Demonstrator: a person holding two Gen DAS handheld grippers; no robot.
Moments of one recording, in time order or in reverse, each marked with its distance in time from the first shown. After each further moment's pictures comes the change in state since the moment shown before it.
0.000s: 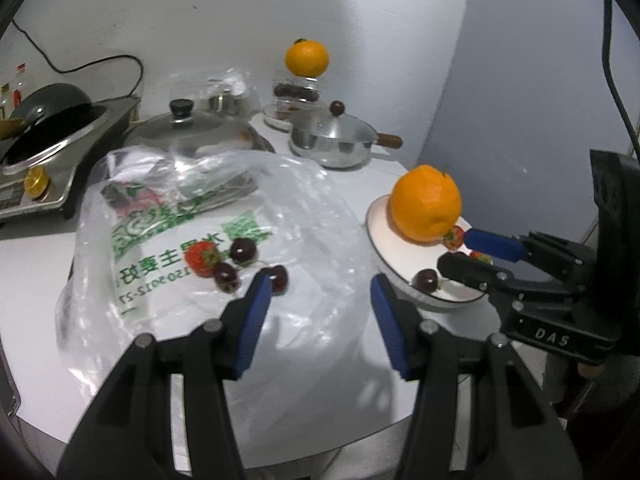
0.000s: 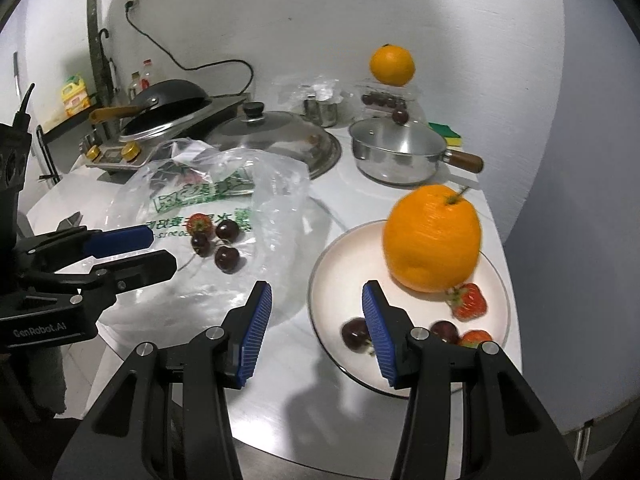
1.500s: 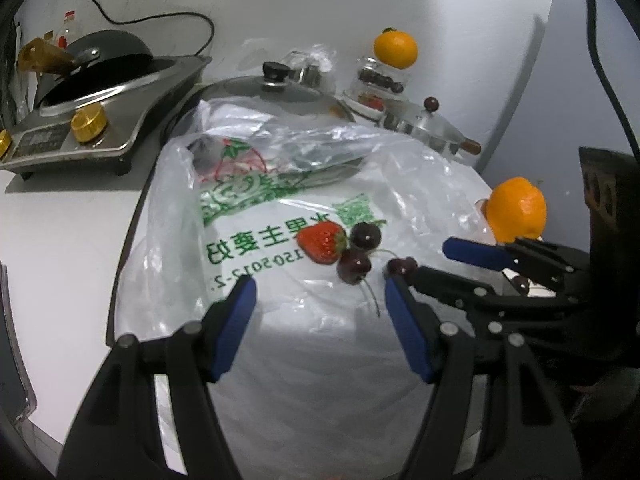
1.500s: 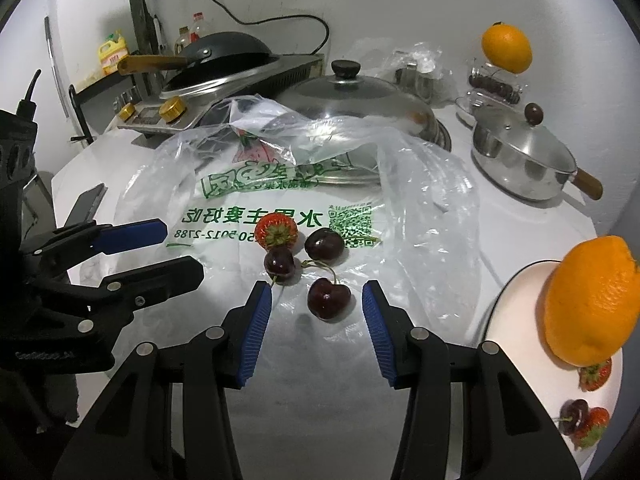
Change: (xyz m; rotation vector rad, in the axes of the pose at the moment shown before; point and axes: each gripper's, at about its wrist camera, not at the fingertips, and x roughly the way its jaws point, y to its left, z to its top) left arm 0.020 0.097 -0.011 -0.133 0.040 0.101; right arm 0.105 0.078 0.030 -0.105 0.116 0.159
